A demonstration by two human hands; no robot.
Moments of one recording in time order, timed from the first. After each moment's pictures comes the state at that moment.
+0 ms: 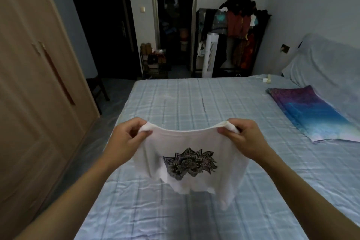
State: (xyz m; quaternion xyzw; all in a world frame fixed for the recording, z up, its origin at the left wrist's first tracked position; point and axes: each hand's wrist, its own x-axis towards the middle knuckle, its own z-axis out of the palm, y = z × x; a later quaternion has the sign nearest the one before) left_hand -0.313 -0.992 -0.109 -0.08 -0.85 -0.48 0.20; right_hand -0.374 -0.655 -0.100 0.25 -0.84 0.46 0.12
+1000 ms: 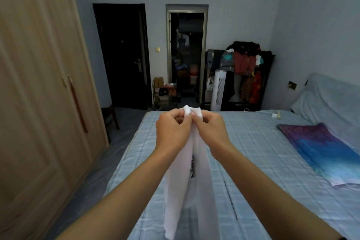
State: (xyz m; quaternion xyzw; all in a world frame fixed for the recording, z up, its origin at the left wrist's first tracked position) left_hand -0.350 -0.886 0.009 0.03 -0.76 -0.58 0.29; right_hand -0.389 -0.778 0.006 0.18 -0.73 0.65 0.09
